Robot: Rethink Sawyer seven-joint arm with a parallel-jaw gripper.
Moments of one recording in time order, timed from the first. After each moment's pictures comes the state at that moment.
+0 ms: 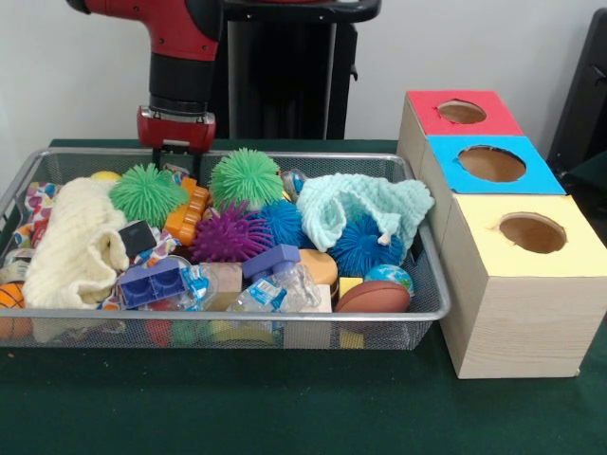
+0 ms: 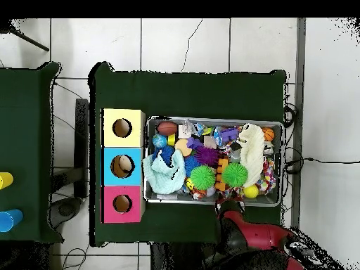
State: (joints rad) arm -0.57 -0.42 -0.16 1.92 -0.65 -0.32 1.57
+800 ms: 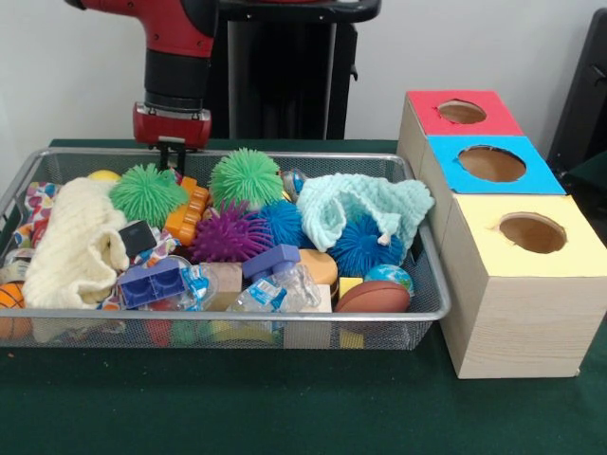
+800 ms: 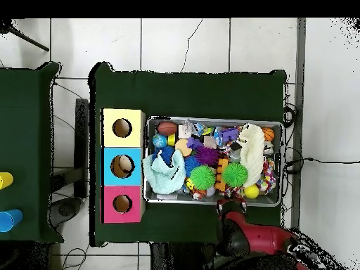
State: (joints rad) arm -0.59 -0.43 -0.14 1.93 -0.65 -0.31 1.57
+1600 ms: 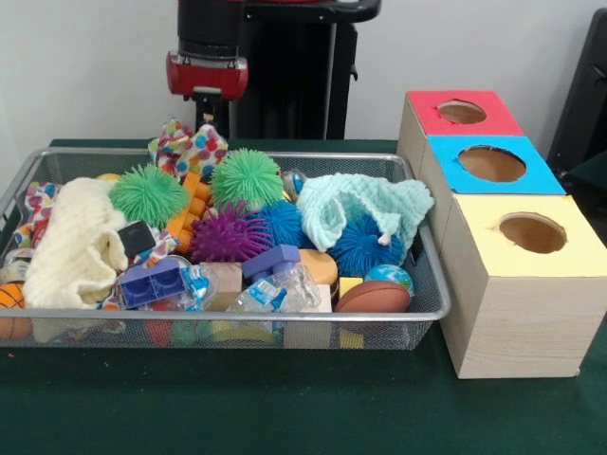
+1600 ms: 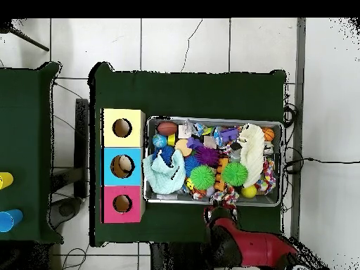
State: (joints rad) arm -0.59 -0.70 -0.03 2.12 -0.61 -0.10 1.57
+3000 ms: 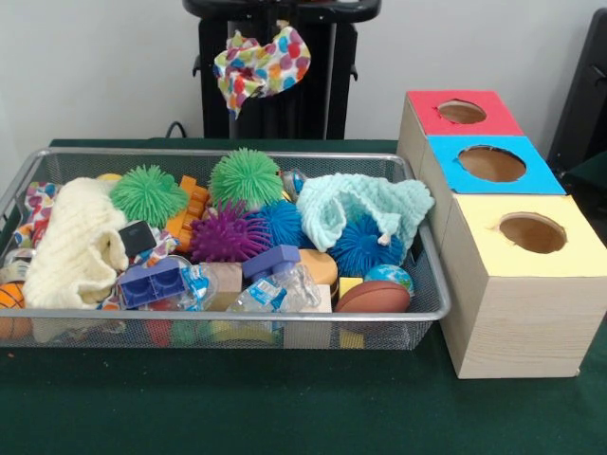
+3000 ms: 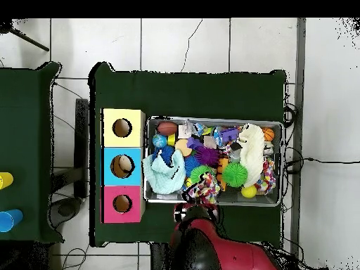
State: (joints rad) arm -0.58 -1.20 0.23 2.35 -0.22 0.18 1.57
